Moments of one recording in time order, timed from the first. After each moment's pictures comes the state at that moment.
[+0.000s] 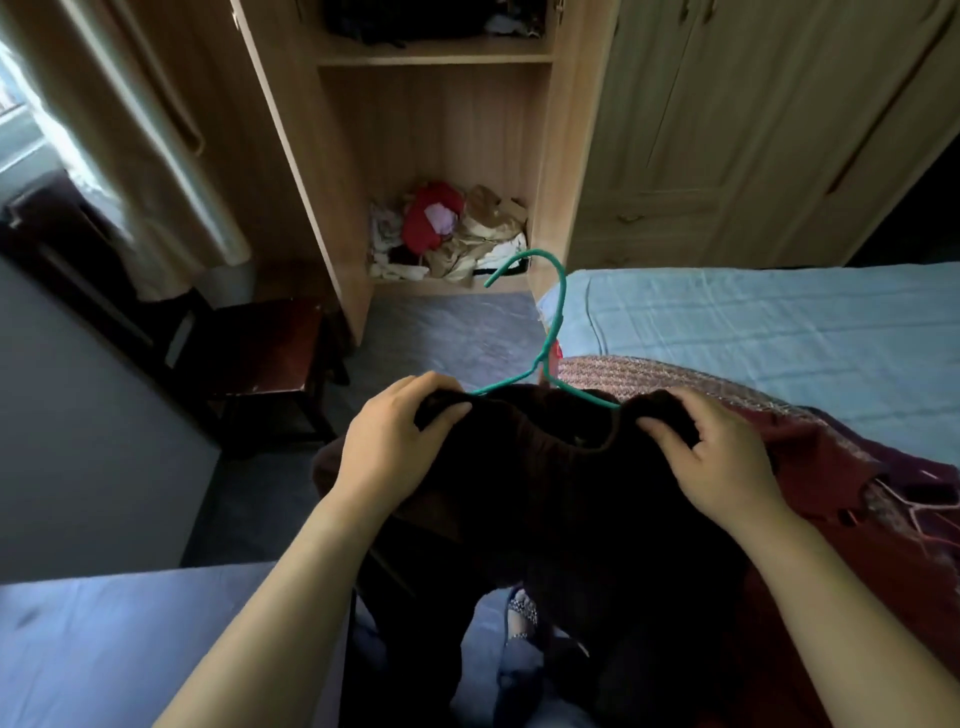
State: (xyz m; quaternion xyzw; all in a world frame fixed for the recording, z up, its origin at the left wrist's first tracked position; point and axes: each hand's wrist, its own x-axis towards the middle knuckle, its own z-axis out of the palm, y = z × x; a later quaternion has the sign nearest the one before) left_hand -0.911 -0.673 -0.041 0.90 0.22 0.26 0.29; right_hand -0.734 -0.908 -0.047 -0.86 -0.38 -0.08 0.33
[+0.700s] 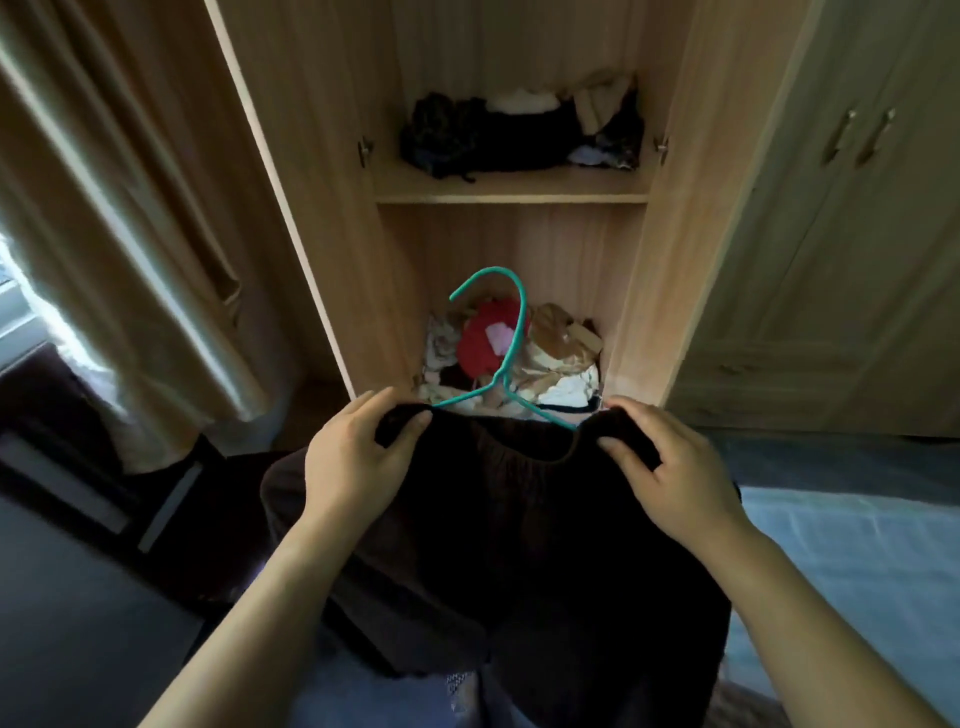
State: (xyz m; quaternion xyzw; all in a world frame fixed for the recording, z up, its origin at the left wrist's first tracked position) left_hand -0.610 -0.356 0.007 0.85 0.34 0.37 0.18; right_hand -0.396 -0.543 -0.016 -0.77 -0.51 -0.07 0.39
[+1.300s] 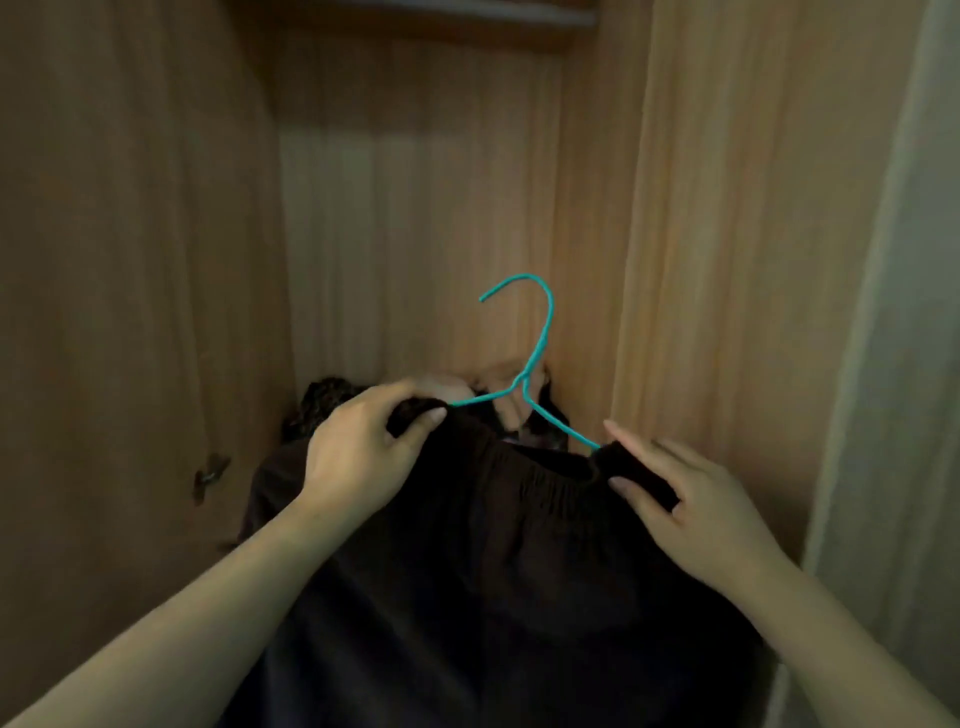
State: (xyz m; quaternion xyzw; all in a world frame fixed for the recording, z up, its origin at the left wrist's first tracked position) left_hand -0.205 -0.007 0.224 0.86 0.14 0.47 0.15; right_hand -0.037 -0.246 0.184 -0.74 -0.49 -0.32 0.34
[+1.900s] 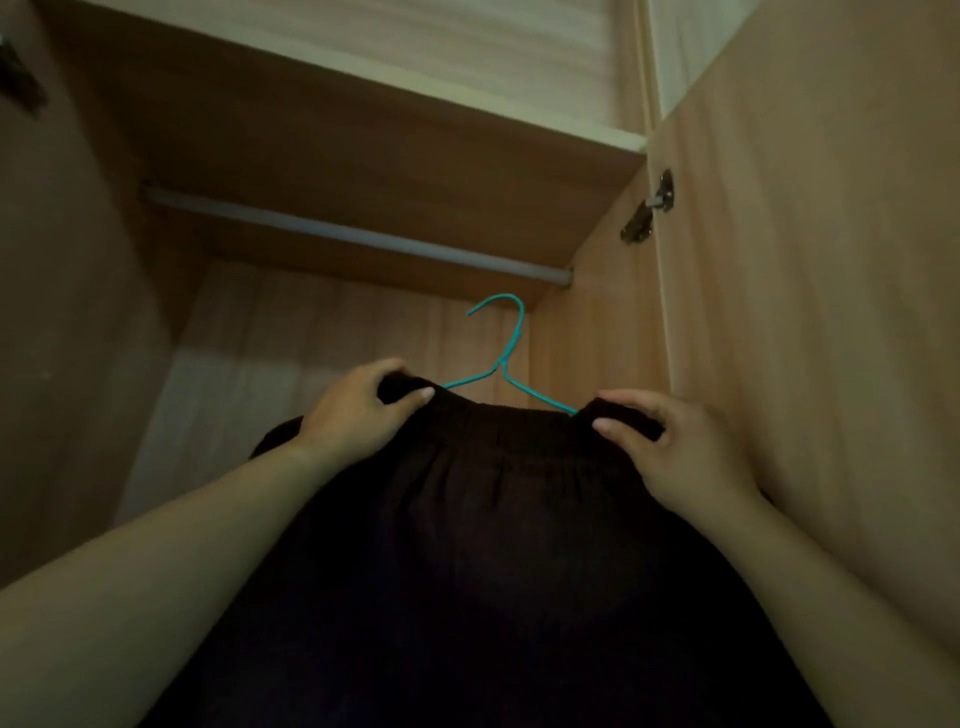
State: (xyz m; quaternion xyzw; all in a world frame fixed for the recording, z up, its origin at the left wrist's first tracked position) left_hand 0.157 0.237 0.521 0.80 0.03 0.59 0.12; right_hand 0.273 -0.033 0.492 -0.65 -0.42 -0.46 0.44
